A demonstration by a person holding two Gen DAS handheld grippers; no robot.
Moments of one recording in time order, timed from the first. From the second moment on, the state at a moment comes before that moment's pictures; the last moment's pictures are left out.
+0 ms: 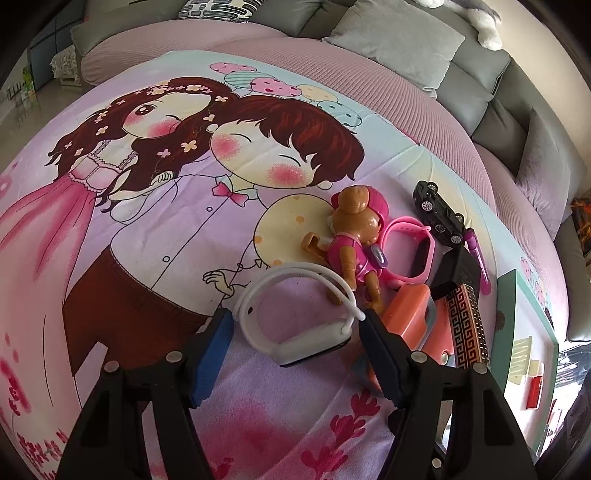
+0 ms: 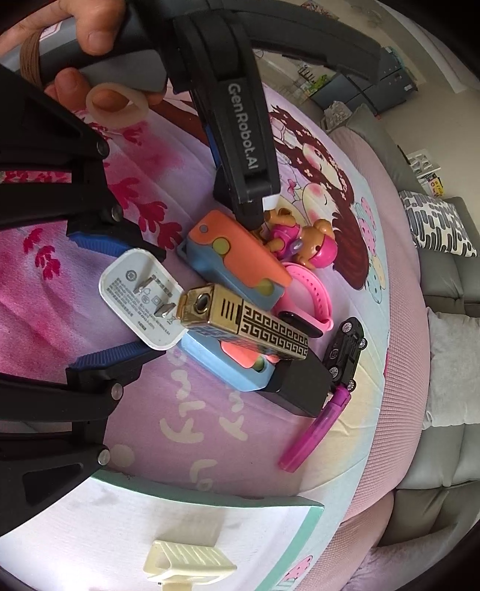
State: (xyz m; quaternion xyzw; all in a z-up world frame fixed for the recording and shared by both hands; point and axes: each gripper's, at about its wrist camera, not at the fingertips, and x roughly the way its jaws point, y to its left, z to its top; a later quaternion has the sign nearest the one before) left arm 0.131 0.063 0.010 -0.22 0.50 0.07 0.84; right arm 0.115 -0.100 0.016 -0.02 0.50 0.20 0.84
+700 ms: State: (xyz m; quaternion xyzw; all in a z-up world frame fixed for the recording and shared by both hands) left arm 0.133 0.061 0.016 -0.21 0.49 0.07 0.84; right arm 0.111 -0.101 0.022 -0.01 0.50 0.20 0.84
